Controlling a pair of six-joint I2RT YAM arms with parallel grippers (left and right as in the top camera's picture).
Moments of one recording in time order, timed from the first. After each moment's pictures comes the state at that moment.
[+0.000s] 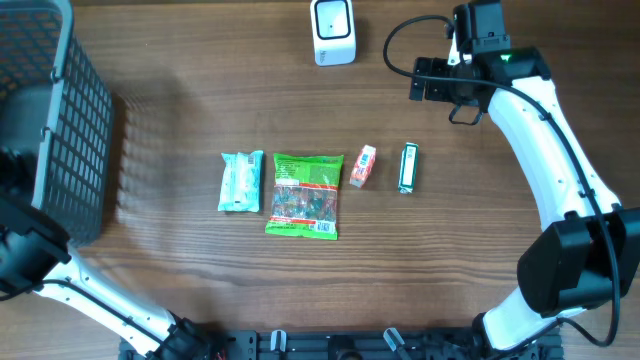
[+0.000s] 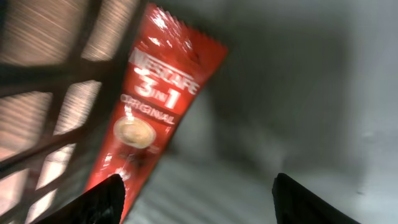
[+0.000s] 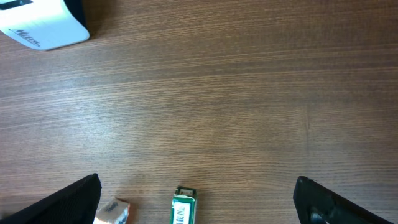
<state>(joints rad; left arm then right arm) 0.84 2.34 2.02 -1.14 -0.14 0.29 0.16 1.80 1.59 -0.87 0.05 0.24</state>
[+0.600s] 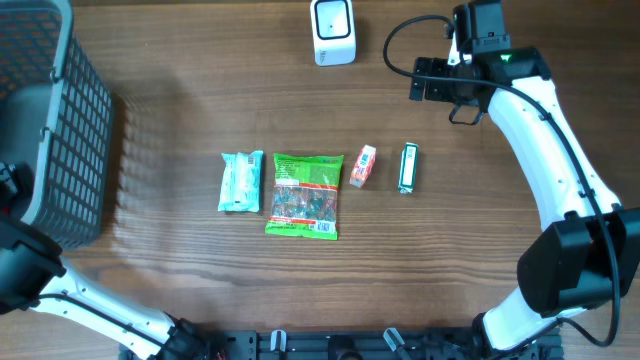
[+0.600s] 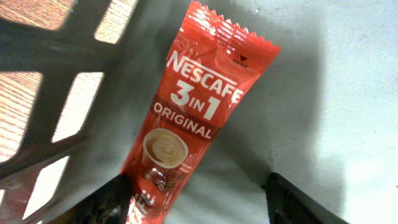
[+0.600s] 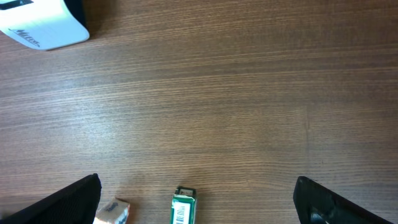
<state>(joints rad) 0.92 2.27 1.84 -0.96 0.01 0.40 0.16 1.80 1.59 -0.87 0.05 0.24</state>
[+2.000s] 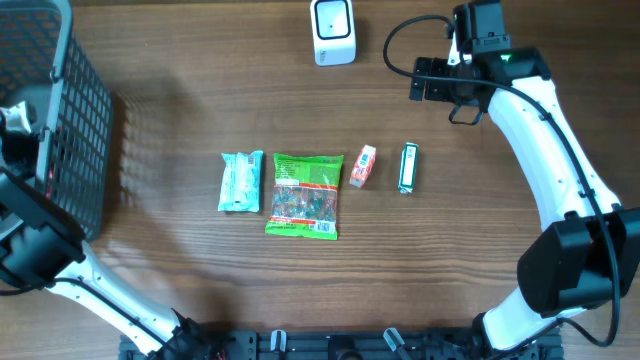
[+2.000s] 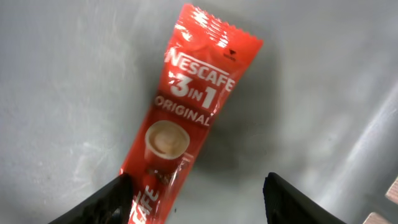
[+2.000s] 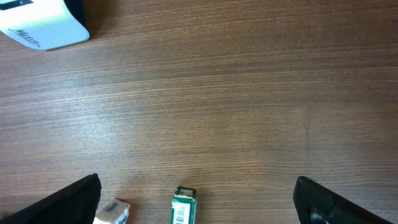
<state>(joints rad) 0.73 2.25 1.85 -0.99 0.17 0.24 0.16 1.80 1.59 -0.87 0.05 0.24</state>
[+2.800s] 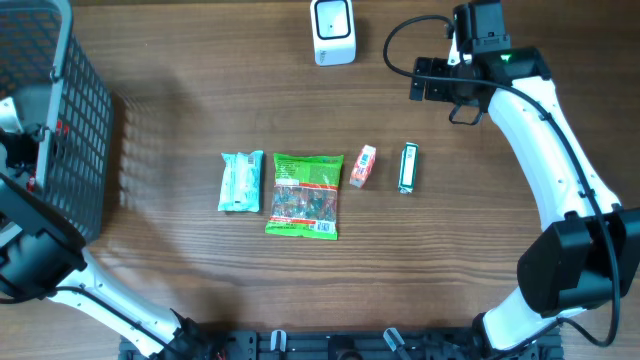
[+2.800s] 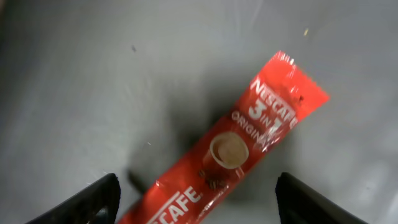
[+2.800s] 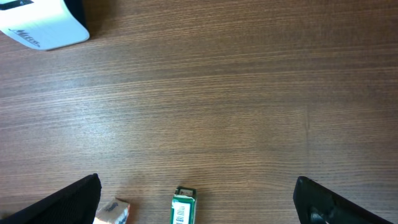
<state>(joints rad) 0.75 2.18 1.69 -0.72 0.13 0.24 0.16 1.80 1.59 -0.87 0.05 0.24</state>
